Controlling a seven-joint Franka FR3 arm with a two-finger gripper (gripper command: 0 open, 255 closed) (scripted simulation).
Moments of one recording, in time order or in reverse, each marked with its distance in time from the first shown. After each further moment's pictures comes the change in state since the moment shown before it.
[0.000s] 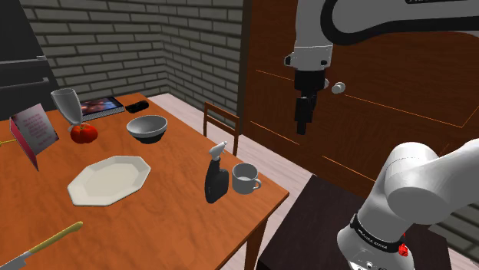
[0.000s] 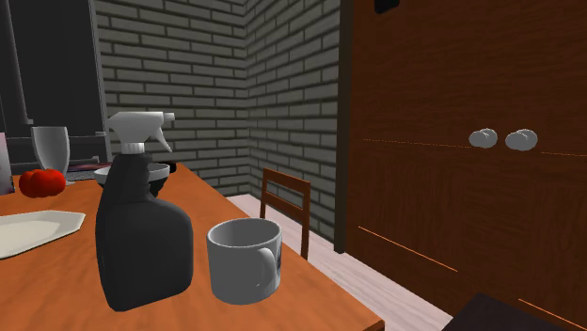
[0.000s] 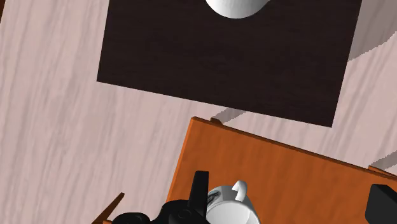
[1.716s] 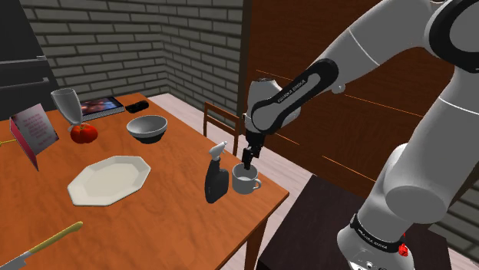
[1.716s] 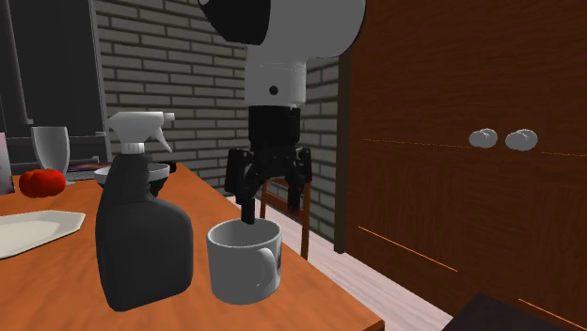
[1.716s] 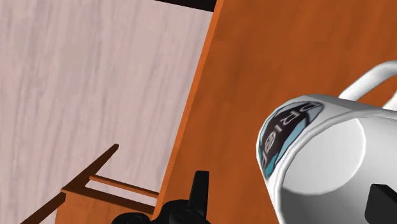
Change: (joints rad) arm -0.030 0.706 -0.026 -0.094 0.005 0.945 -0.111
